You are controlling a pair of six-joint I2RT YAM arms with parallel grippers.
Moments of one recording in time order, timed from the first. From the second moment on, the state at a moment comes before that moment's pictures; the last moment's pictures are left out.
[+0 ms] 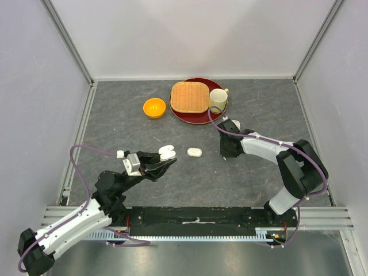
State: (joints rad) left arm -0.82 0.44 0.19 0.63 0.25 -0.10; right arm 0.55 1.62 0.90 -0.43 0.20 0.60
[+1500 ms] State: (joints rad) left arm -0.82 0.42 0.17 0.63 0.24 -0.11; right arm 0.55 1.63 0.90 -0.43 0.20 0.60
